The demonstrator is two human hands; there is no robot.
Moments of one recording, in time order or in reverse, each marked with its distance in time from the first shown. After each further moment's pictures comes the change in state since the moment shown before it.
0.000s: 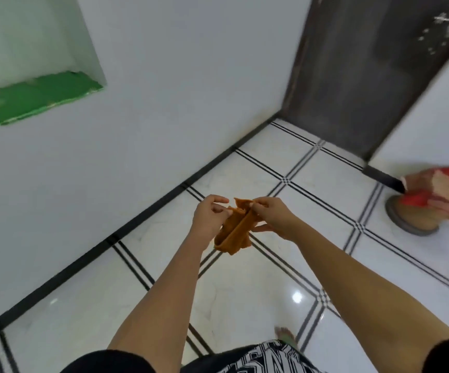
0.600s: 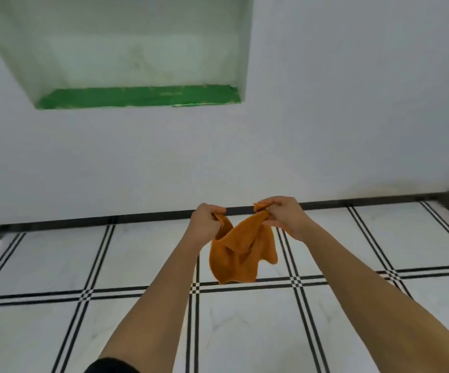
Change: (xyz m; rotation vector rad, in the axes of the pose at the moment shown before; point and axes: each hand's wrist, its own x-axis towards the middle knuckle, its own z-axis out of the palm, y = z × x) left_hand -0.041 0.030 0.022 0.114 0.735 -0.181; right_hand 0.064 -0.072 -0.032 -0.234 -0.542 -0.311
